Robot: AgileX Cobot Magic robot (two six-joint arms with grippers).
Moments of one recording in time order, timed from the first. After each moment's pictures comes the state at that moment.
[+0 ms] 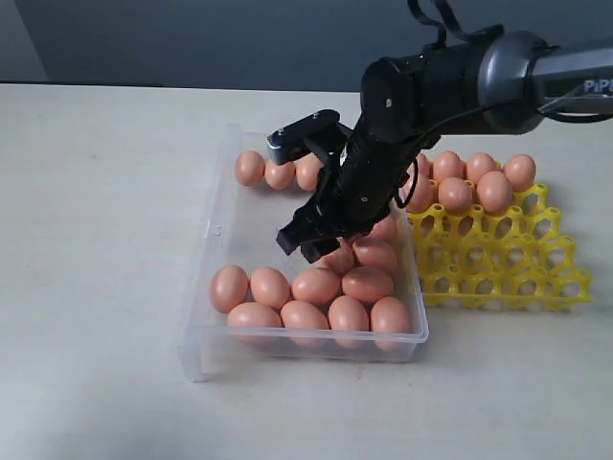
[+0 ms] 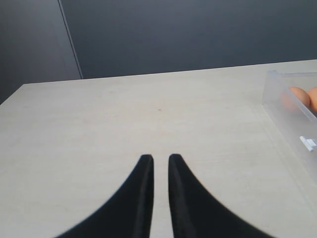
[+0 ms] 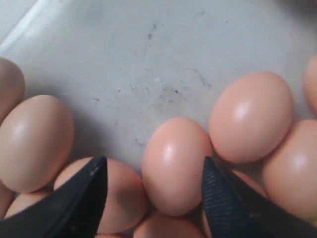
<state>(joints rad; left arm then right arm) 0.09 0.03 -0.01 0.18 0.25 -0.12 0.61 1.96 -1.30 0.19 0.72 -0.23</state>
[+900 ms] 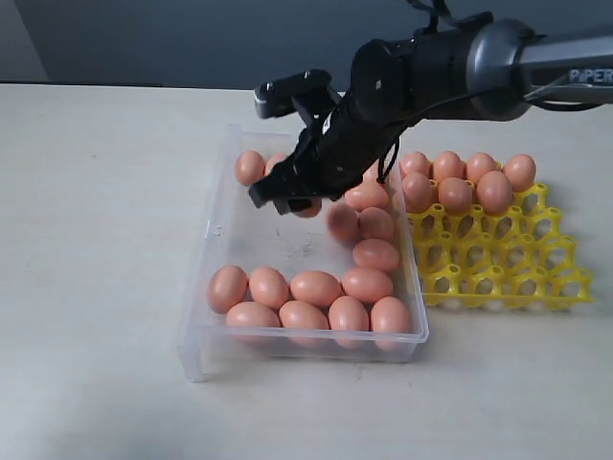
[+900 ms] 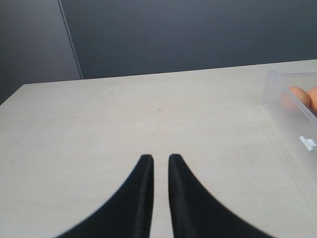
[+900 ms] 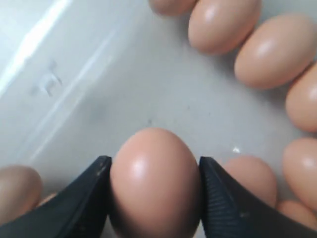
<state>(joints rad) 0.09 0.03 -0.01 0.18 0.25 -0.12 0.61 1.98 -1.37 0.23 0.57 -0.17</state>
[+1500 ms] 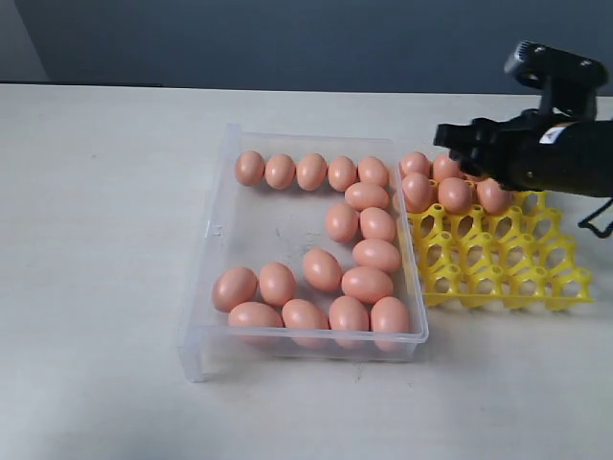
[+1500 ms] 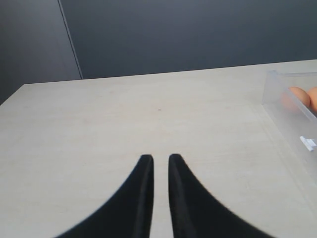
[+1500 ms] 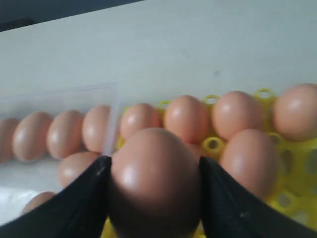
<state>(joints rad) 0.09 0.03 -0.01 0.18 0.25 -0.12 0.27 1.57 -0.73 0.32 -0.08 0.06</state>
